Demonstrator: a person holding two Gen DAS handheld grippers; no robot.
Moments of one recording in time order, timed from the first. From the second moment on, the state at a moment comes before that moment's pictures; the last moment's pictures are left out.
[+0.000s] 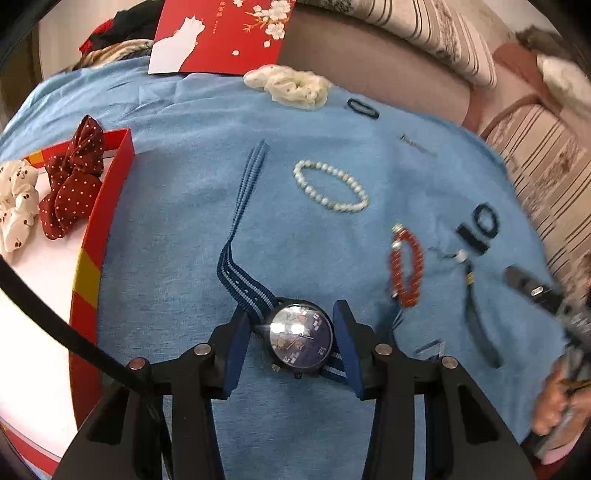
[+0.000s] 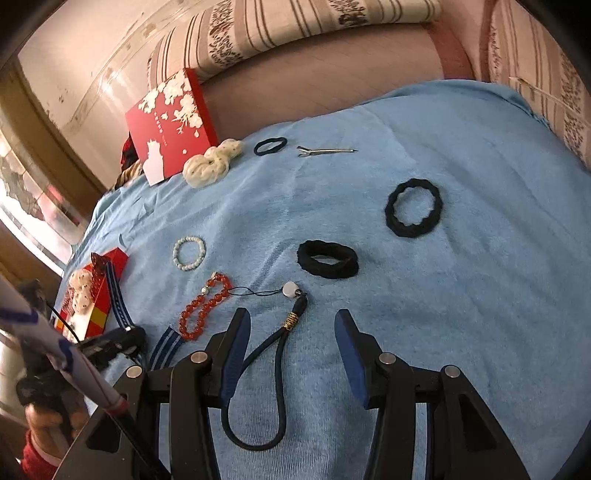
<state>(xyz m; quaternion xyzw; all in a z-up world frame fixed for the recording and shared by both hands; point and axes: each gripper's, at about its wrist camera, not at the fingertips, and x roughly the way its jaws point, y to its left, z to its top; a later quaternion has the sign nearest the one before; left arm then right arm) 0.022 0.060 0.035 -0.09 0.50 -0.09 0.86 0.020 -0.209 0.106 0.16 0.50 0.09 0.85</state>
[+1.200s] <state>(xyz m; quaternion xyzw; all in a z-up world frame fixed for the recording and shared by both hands) -0.033 0.331 0.072 -0.20 0.48 0.12 0.84 0.123 0.005 0.087 -0.04 0.53 0.15 0.84</state>
